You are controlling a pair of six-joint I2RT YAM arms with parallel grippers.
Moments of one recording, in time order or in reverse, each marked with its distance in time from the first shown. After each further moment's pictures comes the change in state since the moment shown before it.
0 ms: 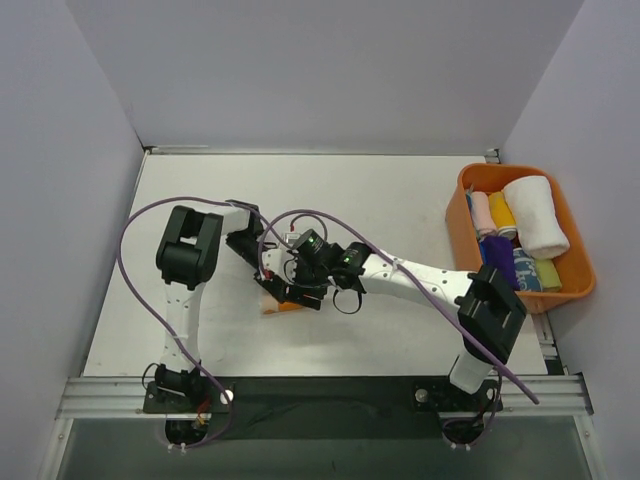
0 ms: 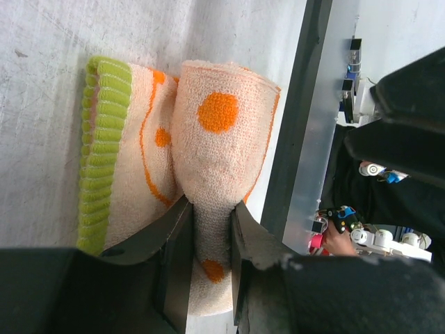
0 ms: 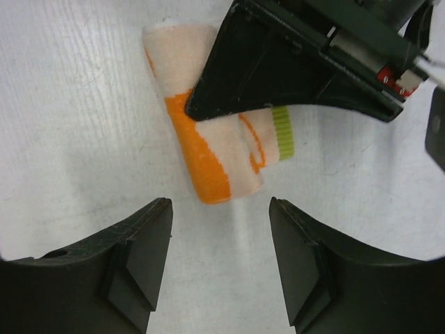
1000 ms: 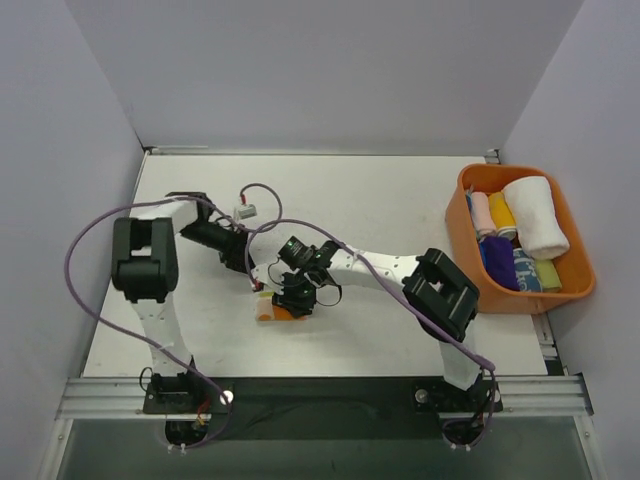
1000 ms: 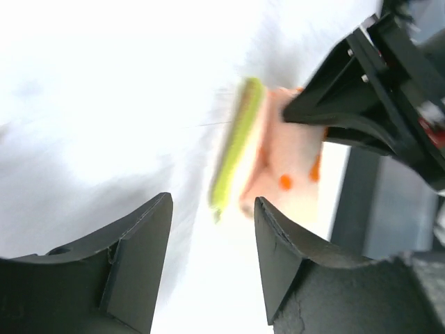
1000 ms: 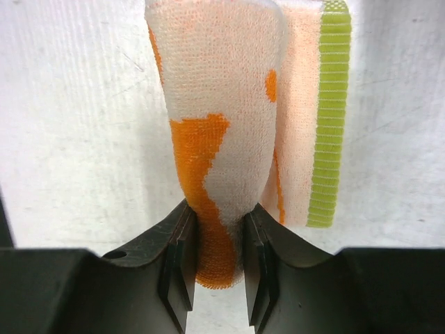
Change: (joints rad) left arm 0.220 -0.184 -0.089 0.161 -0.002 0.050; right arm -0.003 0.269 0.100 -0.029 -0.183 -0.071
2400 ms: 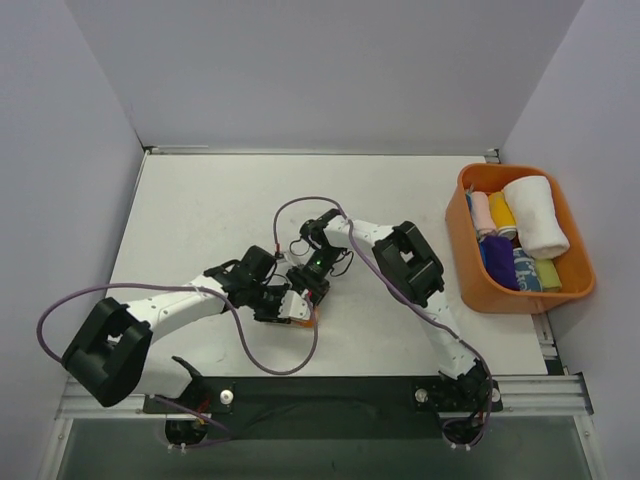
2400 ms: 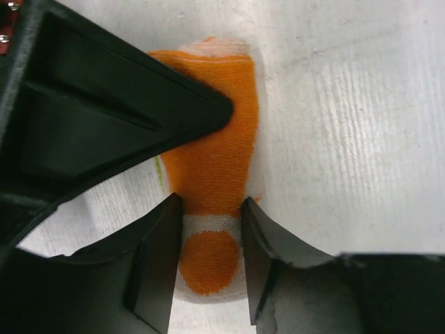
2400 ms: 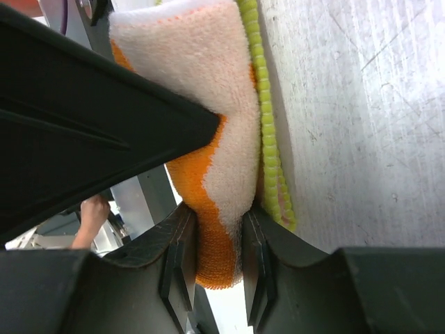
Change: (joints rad) left arm -0.583 -0.761 -0.729 0.755 -0.513 0.127; right arm -0.252 0.404 0.394 -0.591 -0.608 0.147
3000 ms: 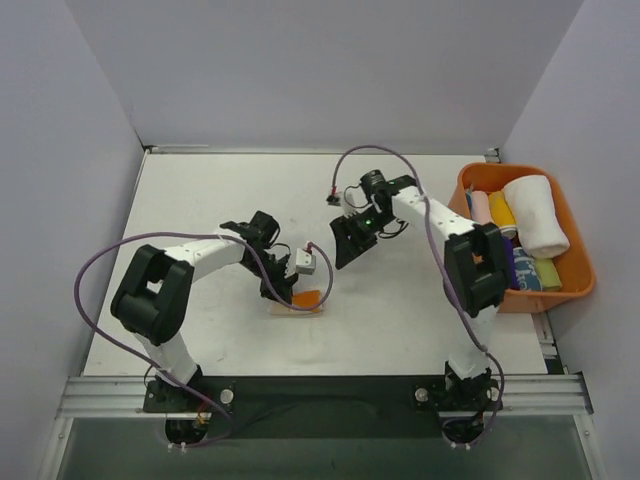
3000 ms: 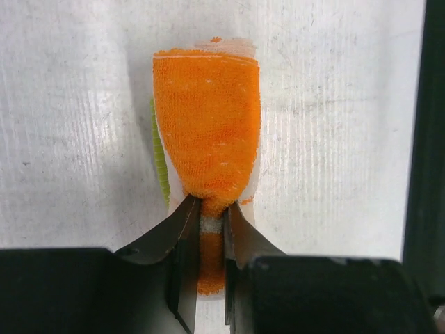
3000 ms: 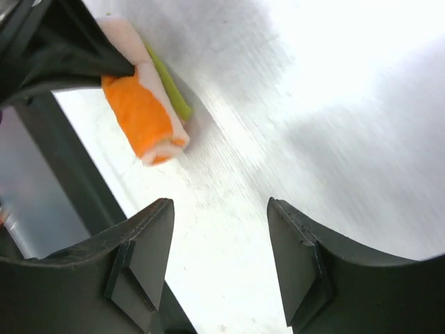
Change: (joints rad) left arm 0.143 0.375 0.365 -0.287 0.209 -0.116; right arm -0.257 -0.323 -0.141 0.151 0.234 0.105
